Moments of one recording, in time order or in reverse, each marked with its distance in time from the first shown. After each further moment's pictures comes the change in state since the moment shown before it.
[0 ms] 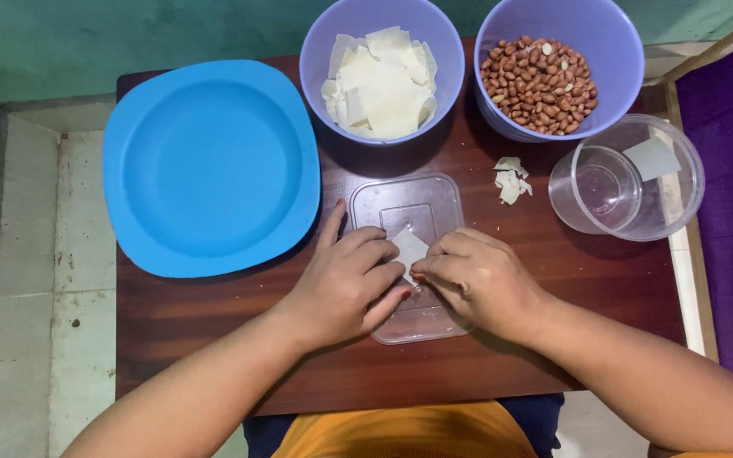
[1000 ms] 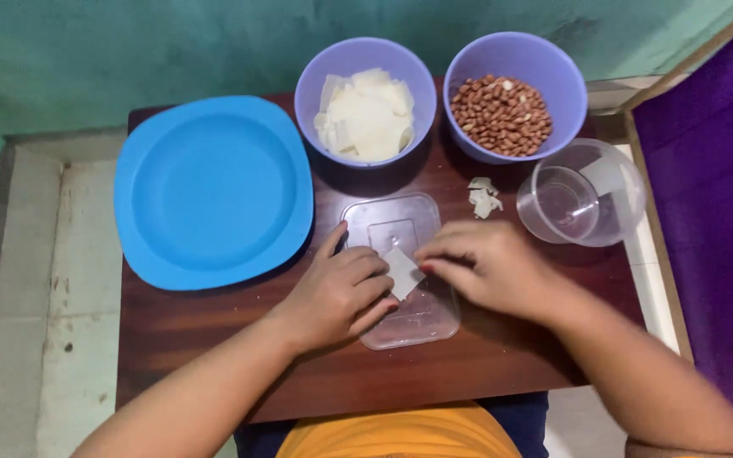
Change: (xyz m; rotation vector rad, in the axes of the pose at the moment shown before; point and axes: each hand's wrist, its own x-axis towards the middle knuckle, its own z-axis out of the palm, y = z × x) left_hand 0.000 -0.005 0.001 -0.035 -0.016 0.096; right_hand 0.024 -0.008 -0.055 0.233 -0.051 0.111
